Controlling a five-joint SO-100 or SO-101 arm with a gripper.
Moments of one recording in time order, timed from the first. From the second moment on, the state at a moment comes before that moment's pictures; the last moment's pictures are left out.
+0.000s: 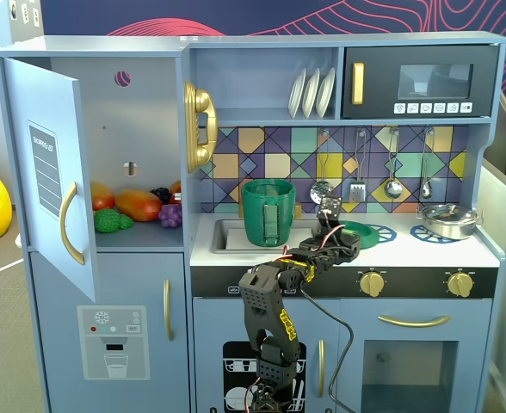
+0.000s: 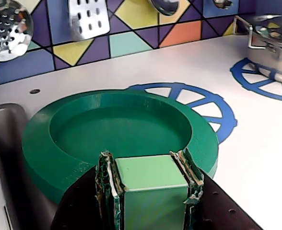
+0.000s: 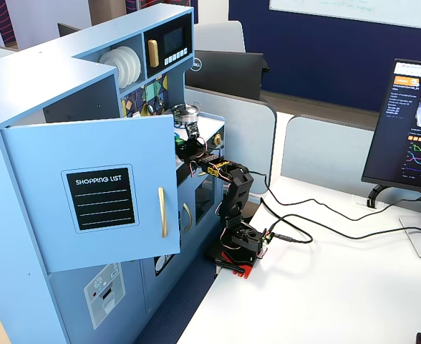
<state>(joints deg) 28.3 109.7 122.0 -15.0 -93.1</state>
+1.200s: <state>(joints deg) 7.4 120.4 88.2 23.0 -96.2</state>
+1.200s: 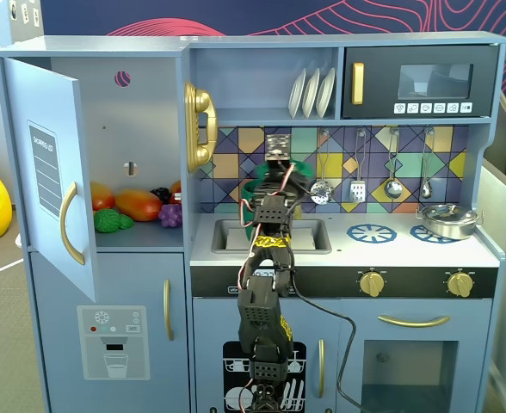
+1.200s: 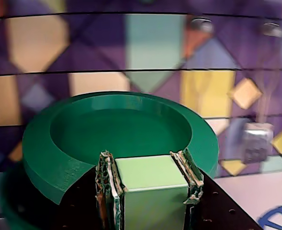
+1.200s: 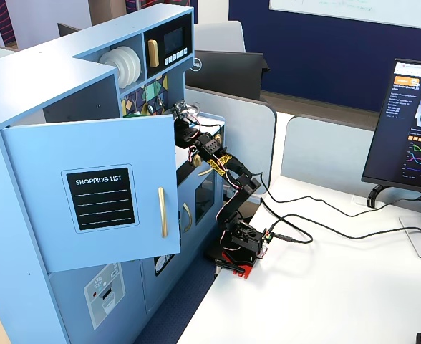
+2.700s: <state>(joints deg) 3.3 117.9 88.2 27.9 -99.1</state>
